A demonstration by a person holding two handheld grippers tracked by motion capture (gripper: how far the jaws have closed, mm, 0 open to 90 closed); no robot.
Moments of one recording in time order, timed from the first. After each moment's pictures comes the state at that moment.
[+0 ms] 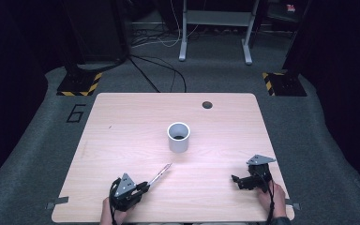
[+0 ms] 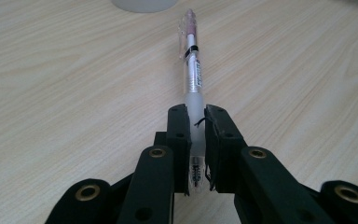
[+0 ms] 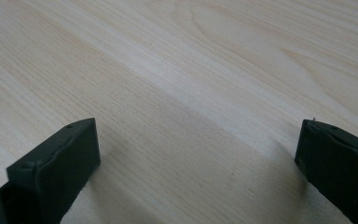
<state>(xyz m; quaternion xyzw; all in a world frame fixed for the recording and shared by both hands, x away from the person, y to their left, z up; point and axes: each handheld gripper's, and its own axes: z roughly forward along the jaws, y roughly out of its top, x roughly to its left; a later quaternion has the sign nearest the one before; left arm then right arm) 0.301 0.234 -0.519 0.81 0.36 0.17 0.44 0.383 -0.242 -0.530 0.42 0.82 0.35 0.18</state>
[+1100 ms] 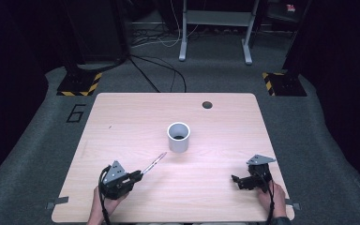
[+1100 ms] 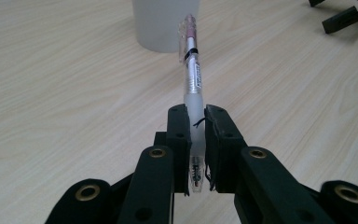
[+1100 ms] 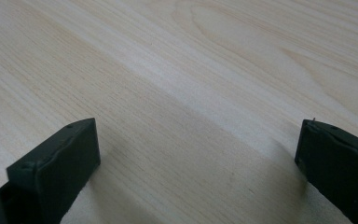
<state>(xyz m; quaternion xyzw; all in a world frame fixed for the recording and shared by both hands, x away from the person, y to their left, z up) 0.322 0.257 -0.475 0.80 0.35 0.17 0.45 0.383 -0.242 -0.530 0.42 0.82 0.35 0.18</state>
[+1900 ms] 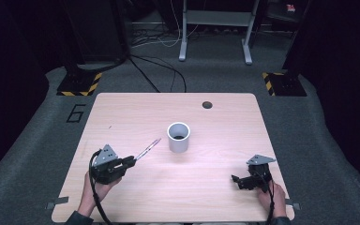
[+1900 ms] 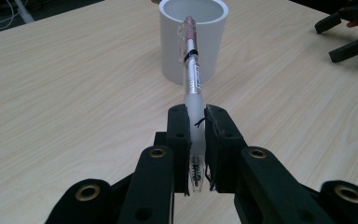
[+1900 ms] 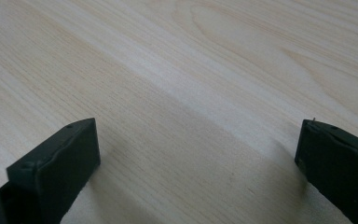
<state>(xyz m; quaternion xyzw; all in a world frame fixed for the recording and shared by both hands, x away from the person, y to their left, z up) 0.348 0.274 -0.429 0.80 0.34 0.18 0.45 0.383 -0.242 -0.530 0.42 0.82 0.35 0.18</state>
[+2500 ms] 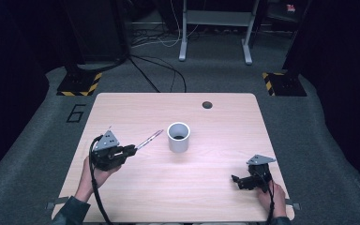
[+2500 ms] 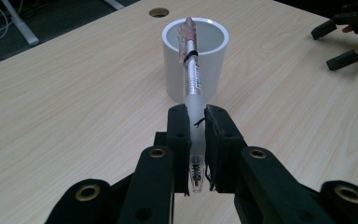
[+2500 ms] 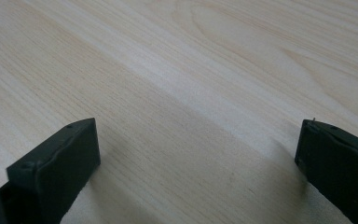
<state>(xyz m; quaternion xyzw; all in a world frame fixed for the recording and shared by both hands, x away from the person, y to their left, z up) 0.374 0.268 -0.393 0.82 0.32 0.18 0.44 0.383 -0.242 -0.530 0.42 0.82 0.35 0.18</state>
